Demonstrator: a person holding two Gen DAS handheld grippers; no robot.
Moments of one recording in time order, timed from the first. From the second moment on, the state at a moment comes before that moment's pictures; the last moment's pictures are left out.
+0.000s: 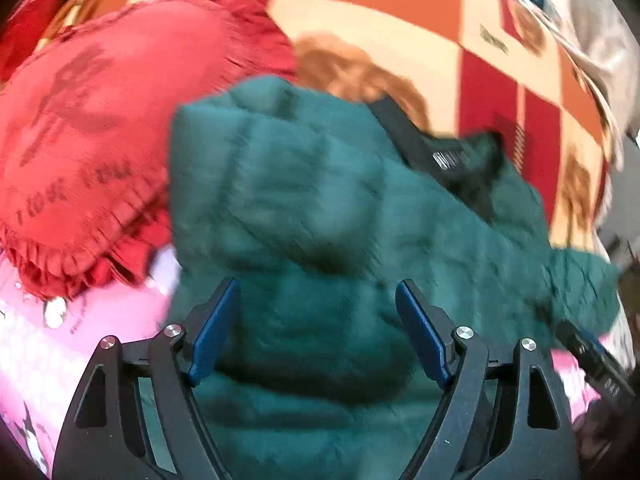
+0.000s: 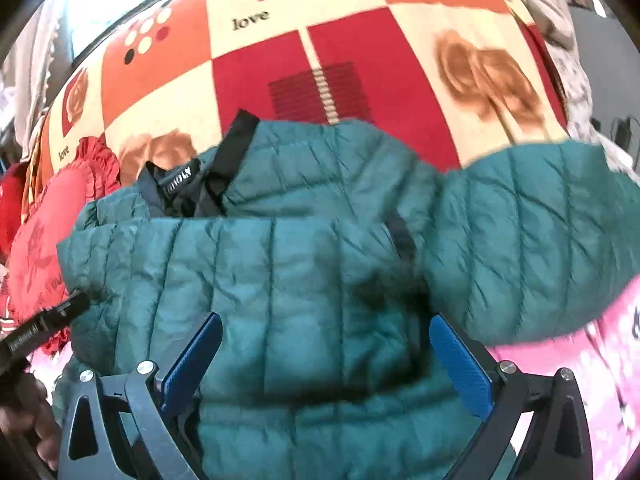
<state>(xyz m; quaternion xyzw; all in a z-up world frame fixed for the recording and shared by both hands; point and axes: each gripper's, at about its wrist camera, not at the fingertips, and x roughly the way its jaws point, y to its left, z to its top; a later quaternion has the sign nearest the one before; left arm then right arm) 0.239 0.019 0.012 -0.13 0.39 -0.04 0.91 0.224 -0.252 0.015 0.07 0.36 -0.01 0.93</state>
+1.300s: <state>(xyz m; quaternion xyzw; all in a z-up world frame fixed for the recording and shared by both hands) 0.185 -0.015 0.006 -0.10 0.43 -0.02 0.90 0.229 -0.661 0.062 0.10 0.40 -0.15 0.90</state>
